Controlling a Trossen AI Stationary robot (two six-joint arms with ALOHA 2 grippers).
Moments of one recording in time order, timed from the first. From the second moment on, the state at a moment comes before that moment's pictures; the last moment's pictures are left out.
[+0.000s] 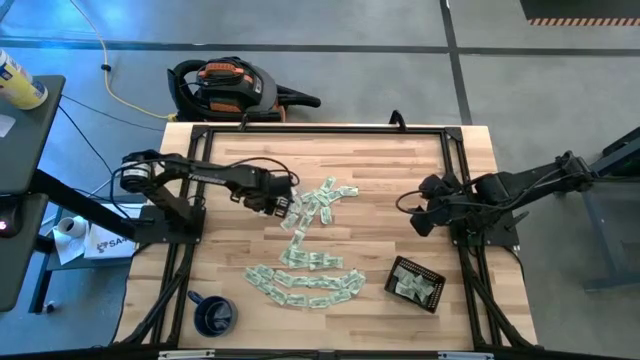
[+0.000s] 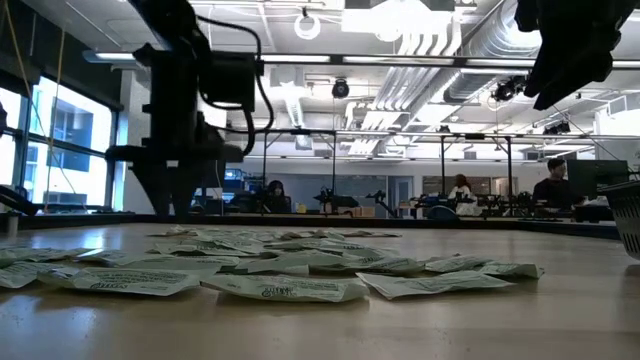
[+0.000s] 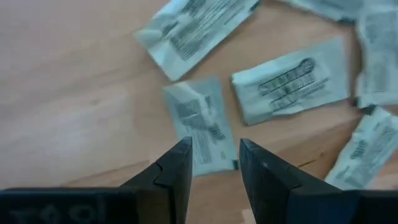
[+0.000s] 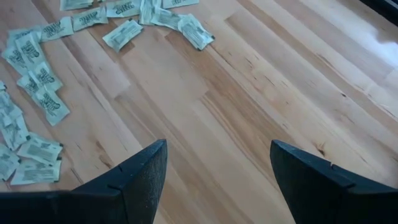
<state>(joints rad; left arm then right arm) 0.18 1.58 0.89 -0.80 -0.11 -1.06 0.29 0.90 0.86 -1.09 0.45 0.94</state>
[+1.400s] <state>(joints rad) -0.17 1.92 1.53 -0.15 -0.16 -0.61 0.36 0.89 1.16 -1.08 0.73 0.91</state>
